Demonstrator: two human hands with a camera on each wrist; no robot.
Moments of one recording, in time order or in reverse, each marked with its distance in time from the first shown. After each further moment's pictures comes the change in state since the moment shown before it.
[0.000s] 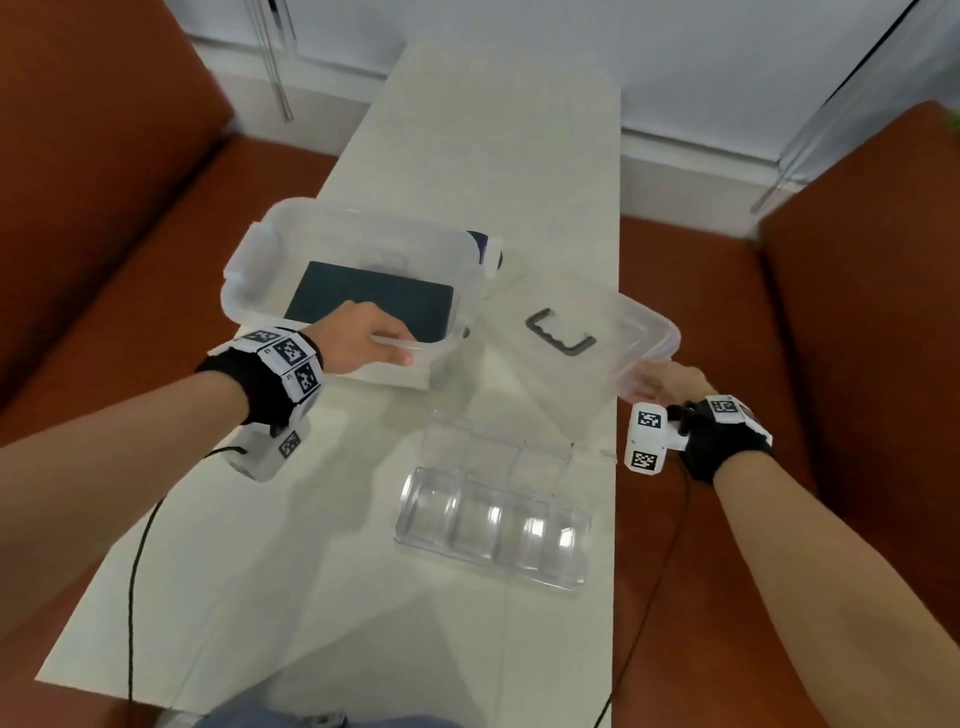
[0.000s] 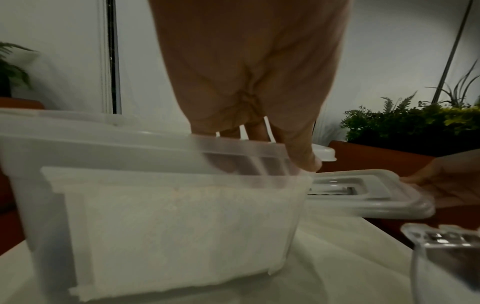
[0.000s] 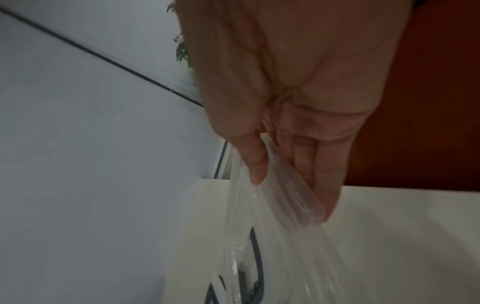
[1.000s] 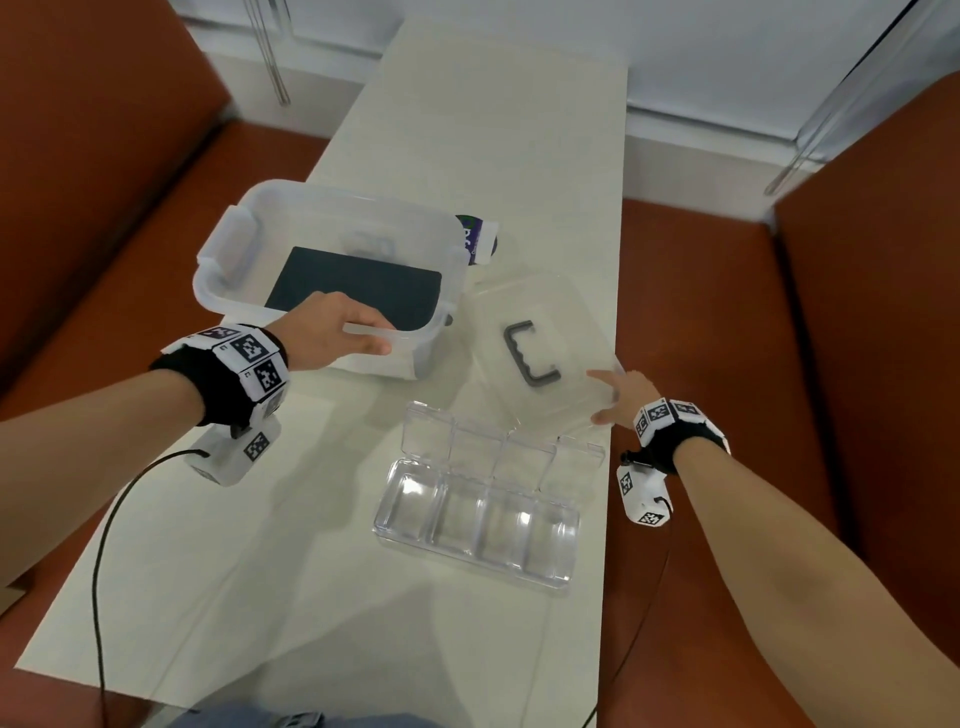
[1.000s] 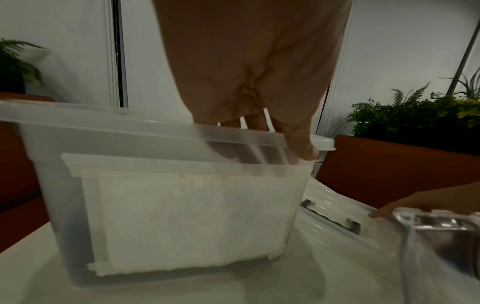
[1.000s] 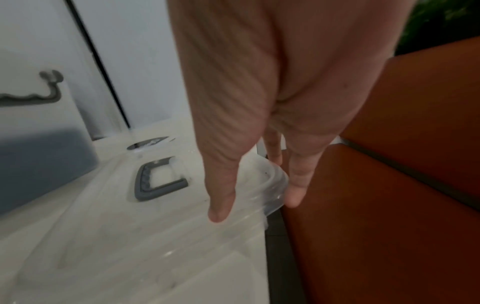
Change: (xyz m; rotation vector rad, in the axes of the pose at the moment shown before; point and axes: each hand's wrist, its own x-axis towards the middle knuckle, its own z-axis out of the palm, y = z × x) left_hand -0.003 -0.001 0.009 0.007 0.100 -0.020; right_hand 0.057 0.044 0.009 -1.446 -0.181 -0.354
